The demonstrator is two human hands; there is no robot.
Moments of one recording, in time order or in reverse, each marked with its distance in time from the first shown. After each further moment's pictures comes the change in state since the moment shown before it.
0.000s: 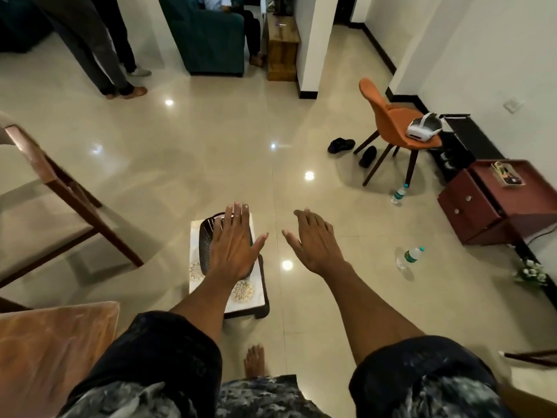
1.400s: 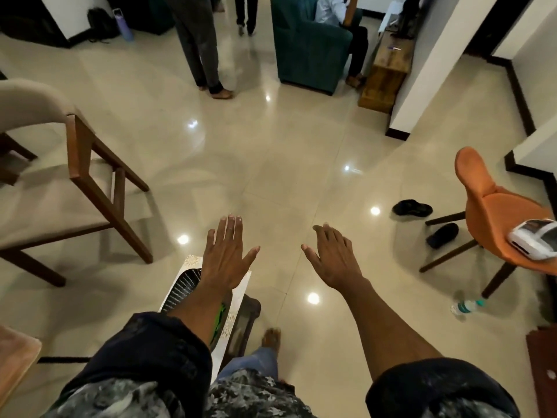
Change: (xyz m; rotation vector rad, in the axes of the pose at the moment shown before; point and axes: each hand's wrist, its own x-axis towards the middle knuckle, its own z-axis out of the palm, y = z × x) left_hand 0.316 0.034 0.046 0.138 0.027 -0.393; right_hand 0.391 0.173 -0.045 -0.042 -0.184 -0.351
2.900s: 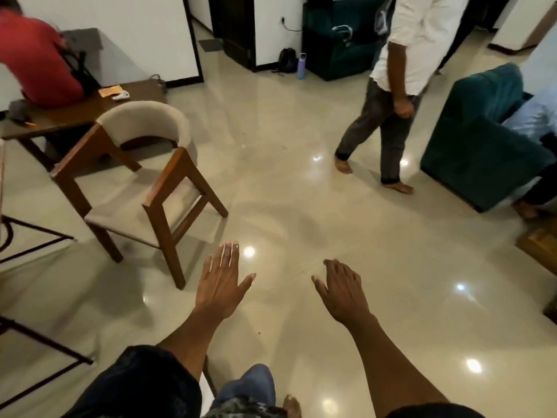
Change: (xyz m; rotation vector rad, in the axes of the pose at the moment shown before) left_hand 0.349 -0.102 -0.023 -0.095 -0.026 -0.665; right_hand 0.545 -0.031 -0.050 -0.130 -0.206 -0.532
